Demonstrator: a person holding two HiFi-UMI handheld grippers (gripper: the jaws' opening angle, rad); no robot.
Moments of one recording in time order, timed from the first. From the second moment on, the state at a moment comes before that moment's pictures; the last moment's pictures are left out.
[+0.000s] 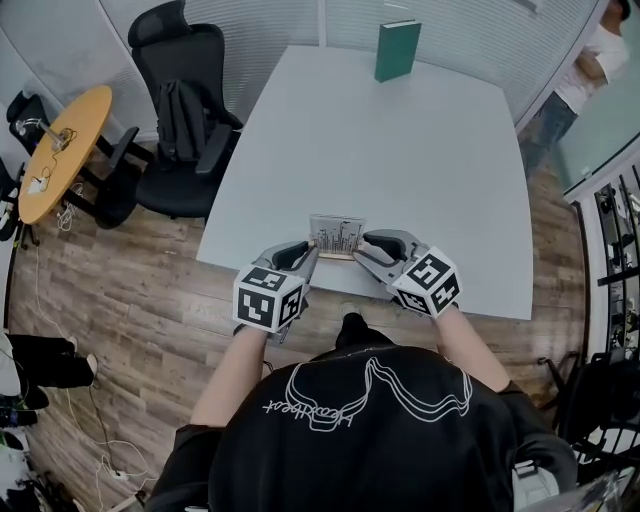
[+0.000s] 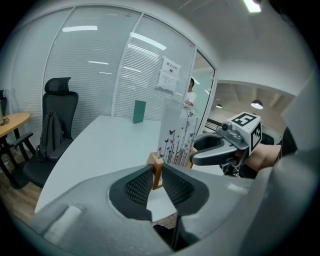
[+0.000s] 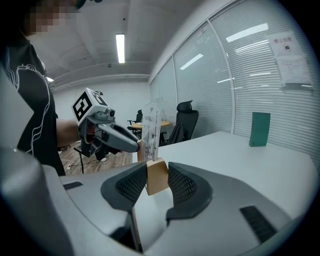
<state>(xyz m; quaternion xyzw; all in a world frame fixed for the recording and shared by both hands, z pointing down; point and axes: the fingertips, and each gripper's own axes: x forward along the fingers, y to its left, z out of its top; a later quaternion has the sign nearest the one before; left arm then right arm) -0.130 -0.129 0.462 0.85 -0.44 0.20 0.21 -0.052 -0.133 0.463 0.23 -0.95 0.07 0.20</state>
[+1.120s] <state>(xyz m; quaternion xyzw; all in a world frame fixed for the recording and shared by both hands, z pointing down) -0.128 -0.227 0.548 0.84 -0.43 0.21 0.26 -0.052 -0.235 0.552 0.21 -0.93 0.09 0.27</state>
